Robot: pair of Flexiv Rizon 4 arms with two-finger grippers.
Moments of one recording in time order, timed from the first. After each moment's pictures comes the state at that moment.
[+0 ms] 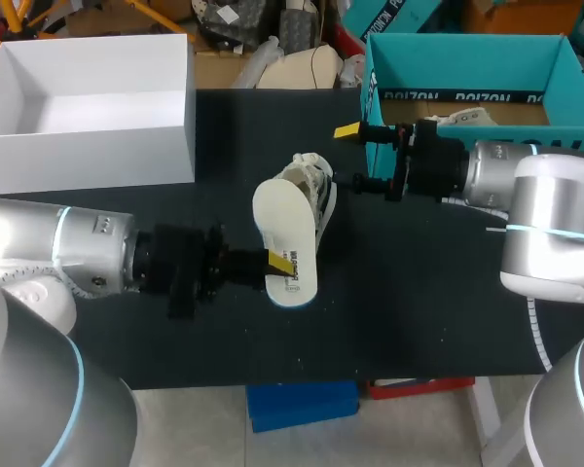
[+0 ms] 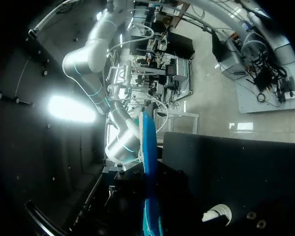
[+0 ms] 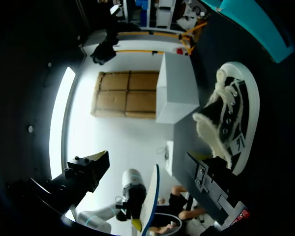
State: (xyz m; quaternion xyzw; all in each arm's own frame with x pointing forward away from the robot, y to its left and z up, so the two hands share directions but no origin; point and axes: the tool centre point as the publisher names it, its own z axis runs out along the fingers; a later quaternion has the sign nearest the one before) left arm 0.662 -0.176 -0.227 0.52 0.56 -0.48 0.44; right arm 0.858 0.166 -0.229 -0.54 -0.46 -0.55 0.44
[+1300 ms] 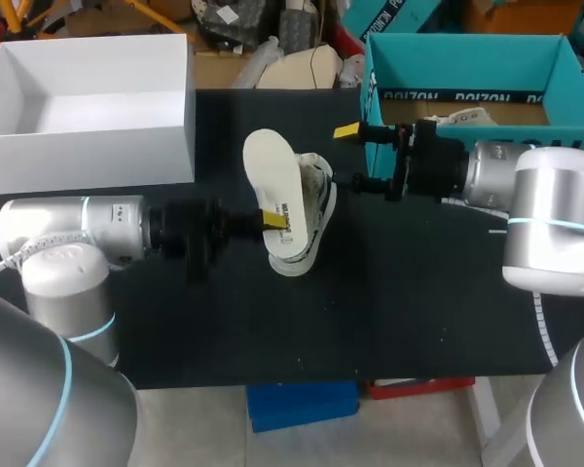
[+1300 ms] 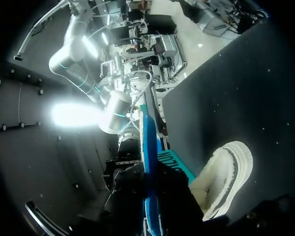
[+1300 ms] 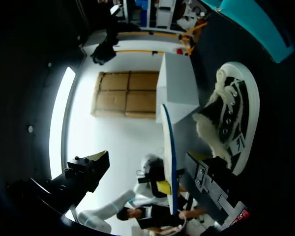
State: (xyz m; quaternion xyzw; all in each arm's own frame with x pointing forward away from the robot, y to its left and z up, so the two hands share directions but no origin) left arm 0.793 -0.168 -0.280 0.54 0.49 -0.41 0.55; right arm 0.858 0.166 -0.229 -0.54 -0.46 -0.56 0.44
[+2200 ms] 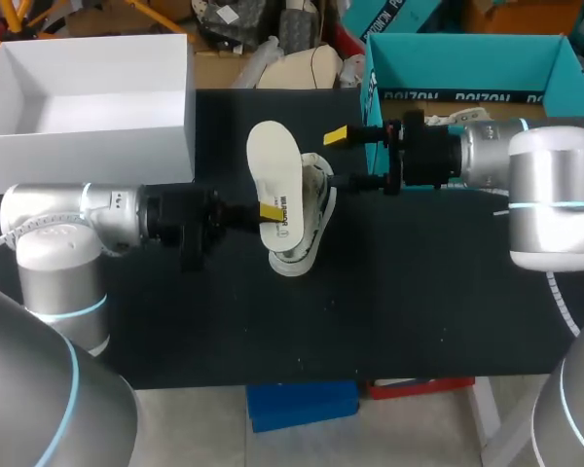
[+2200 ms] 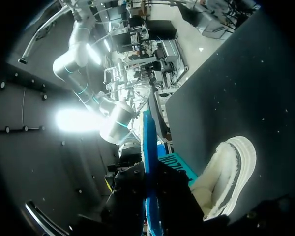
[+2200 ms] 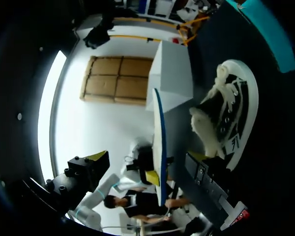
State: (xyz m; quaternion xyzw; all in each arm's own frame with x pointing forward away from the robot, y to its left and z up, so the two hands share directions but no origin) left arm 0.798 -0.164 -0.275 0.55 0.46 -0.43 0.55; right arm 0.853 0.177 -0.237 -0.53 -0.54 -0.50 0.43
